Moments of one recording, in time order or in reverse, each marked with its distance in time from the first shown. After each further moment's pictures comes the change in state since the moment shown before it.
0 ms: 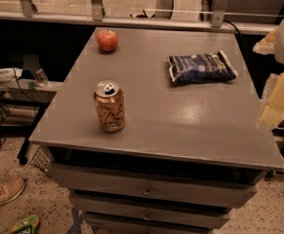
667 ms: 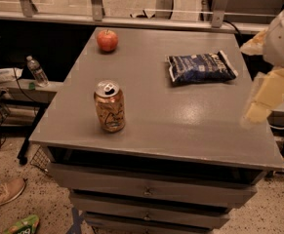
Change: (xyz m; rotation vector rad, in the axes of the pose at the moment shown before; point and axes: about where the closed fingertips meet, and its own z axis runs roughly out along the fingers) arm -0.024 -0.003 0.013 -0.027 -0.111 -0.013
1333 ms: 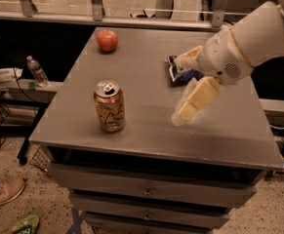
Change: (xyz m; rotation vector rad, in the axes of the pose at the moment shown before) arm -0.102 0.005 0.076 -0.184 -0.441 -0.023
